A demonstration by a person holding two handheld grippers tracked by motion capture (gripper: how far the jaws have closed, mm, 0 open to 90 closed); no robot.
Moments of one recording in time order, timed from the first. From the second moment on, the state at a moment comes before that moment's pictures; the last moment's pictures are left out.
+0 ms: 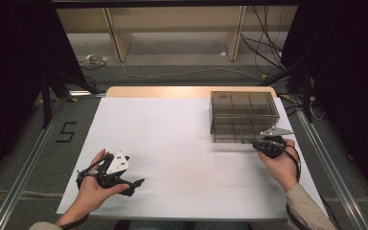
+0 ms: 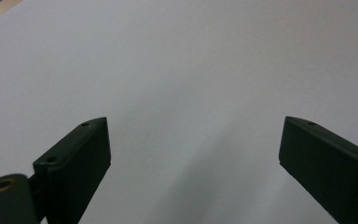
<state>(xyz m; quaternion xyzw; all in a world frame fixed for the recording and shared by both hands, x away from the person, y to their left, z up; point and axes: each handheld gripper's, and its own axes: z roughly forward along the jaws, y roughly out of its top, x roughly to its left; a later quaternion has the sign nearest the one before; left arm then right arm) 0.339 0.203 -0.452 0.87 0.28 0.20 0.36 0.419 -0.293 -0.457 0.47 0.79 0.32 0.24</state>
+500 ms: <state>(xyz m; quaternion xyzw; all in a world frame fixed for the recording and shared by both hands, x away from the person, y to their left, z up) 0.339 0.203 -0.453 0.87 0.28 0.20 0.36 0.423 -0.293 -0.455 0.47 0.78 0.33 0.24</state>
